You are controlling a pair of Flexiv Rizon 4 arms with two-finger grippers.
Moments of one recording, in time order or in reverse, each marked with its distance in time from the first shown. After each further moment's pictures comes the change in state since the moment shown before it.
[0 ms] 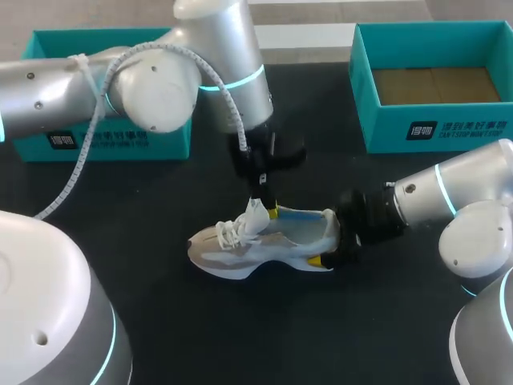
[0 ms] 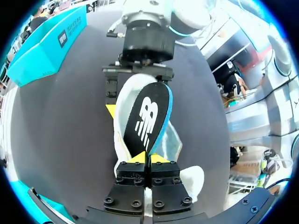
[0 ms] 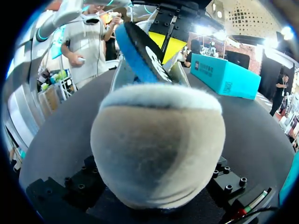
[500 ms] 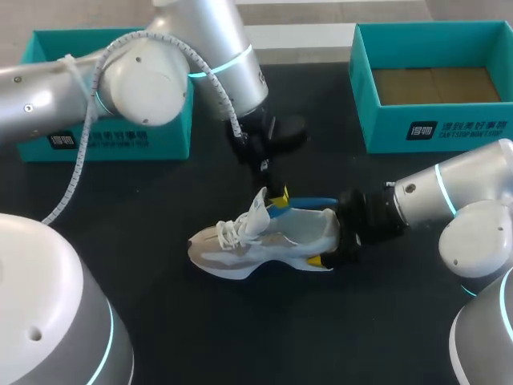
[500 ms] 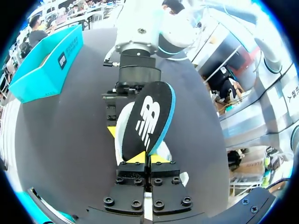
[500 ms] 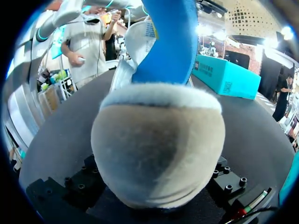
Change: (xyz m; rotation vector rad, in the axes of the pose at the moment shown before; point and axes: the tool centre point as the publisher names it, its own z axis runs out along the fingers) left arm 0.008 -0.026 -0.021 0.111 0.019 0.073; right arm 0.000 0.000 0.000 0.000 0.000 0.000
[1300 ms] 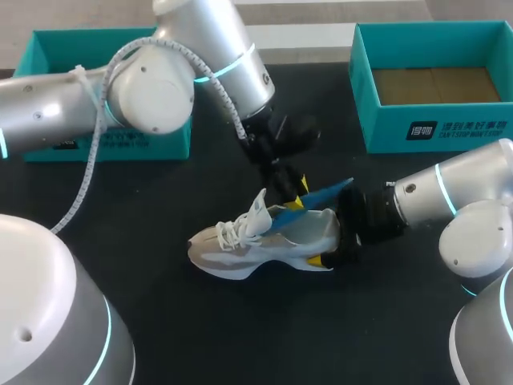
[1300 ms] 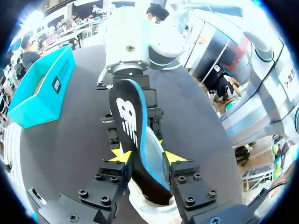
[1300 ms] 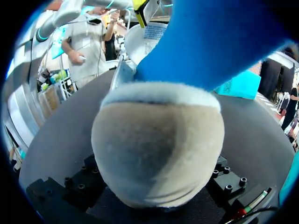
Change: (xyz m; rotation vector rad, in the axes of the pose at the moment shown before) left arm -0.006 -0.024 0.005 0.097 -0.031 0.144; right arm 0.000 0.000 0.000 0.000 0.000 0.000
